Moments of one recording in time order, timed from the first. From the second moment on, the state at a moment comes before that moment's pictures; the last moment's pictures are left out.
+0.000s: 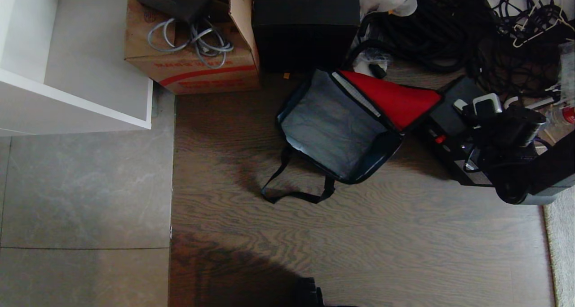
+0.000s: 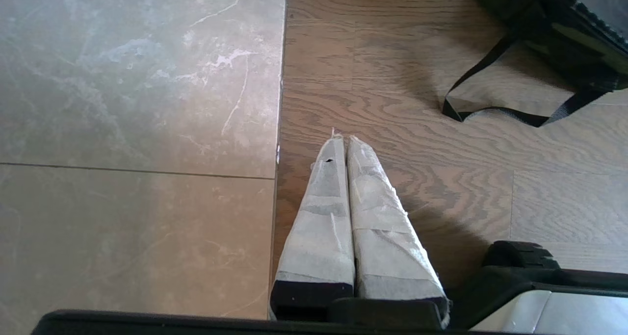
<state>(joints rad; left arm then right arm) 0.00 0.00 0.00 -0.03 0.01 -0.04 -0.12 2.19 -1.08 -1.27 -0.65 -0.74</state>
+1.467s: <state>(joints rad) 0.00 0.00 0.00 -0.03 0.01 -0.04 -0.20 2.36 -1.36 -1.12 -0.53 -0.76</state>
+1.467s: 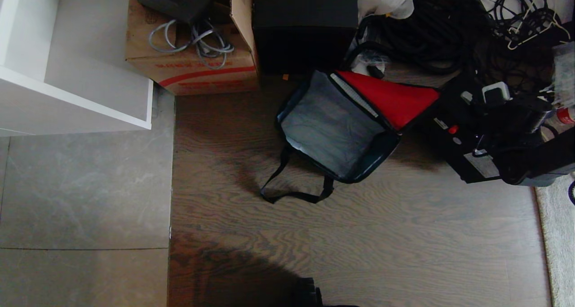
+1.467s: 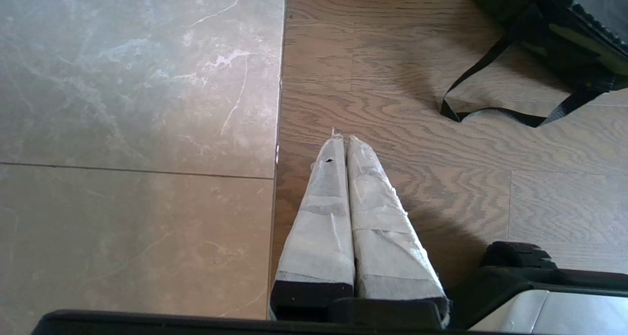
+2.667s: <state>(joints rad) 0.00 0.00 0.00 -0.03 0.01 -0.04 -0.20 2.29 -1.19 -1.12 -0.47 -0.77</state>
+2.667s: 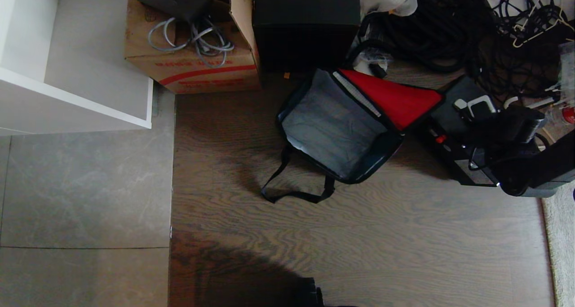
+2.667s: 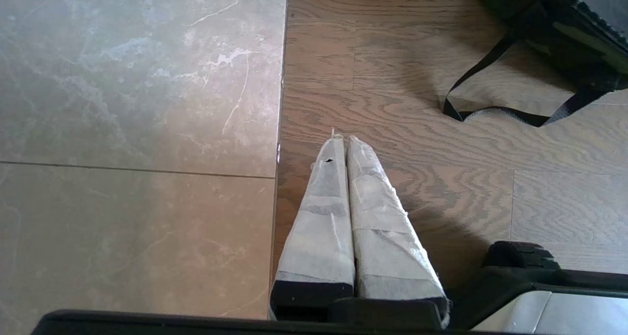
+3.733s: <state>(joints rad) 0.00 0.00 0.00 -0.03 0.01 -0.04 -0.30 1.88 -1.09 -1.00 -0.46 -0.83</state>
